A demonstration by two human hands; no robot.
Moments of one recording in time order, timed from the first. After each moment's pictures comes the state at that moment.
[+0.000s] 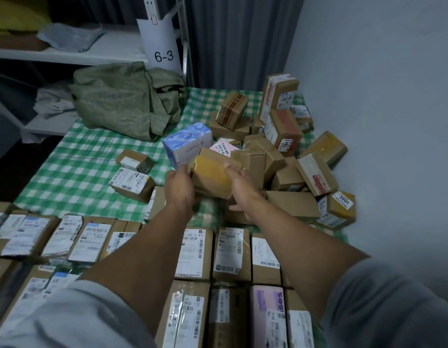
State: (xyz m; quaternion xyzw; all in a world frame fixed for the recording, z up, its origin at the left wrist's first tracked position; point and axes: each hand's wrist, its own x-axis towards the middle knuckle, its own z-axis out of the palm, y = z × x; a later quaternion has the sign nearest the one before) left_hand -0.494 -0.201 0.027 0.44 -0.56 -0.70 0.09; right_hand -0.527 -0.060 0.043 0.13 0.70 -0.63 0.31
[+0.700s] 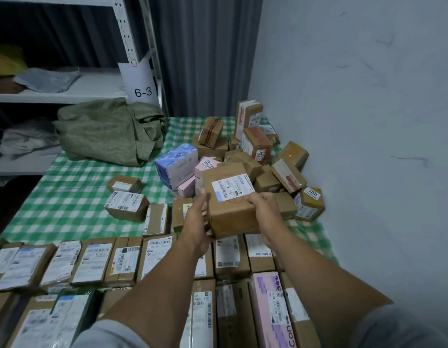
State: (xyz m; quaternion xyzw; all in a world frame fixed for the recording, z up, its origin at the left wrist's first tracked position) left_hand -0.390 -0.159 0.058 0.30 -0.50 -0.81 -0.10; right_hand -0.420 -0.007 0.074 0.19 0.70 -0.68 0.14
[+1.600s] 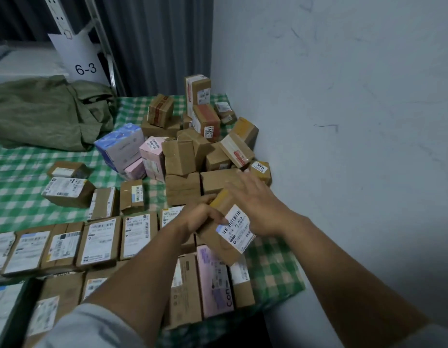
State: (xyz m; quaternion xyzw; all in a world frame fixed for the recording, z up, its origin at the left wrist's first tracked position) left_hand -0.384 -0.029 0.049 0.11 -0.70 -0.64 -0.31; right_hand -0.381 0.165 0.095 -0.24 0.96 -0.03 0.15
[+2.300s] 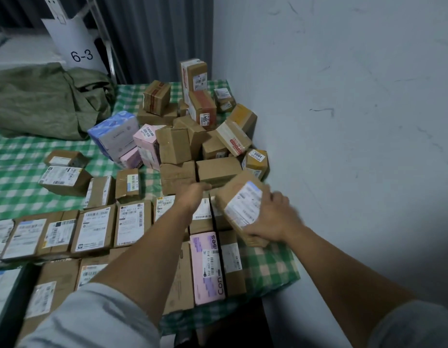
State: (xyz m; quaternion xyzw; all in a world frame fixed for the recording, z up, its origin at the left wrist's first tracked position) left_hand -0.395 0.008 0.043 0.28 -0.71 -0.64 -0.14; right_hand -0.370 0.223 0.030 -0.03 0.97 -0.10 0.20
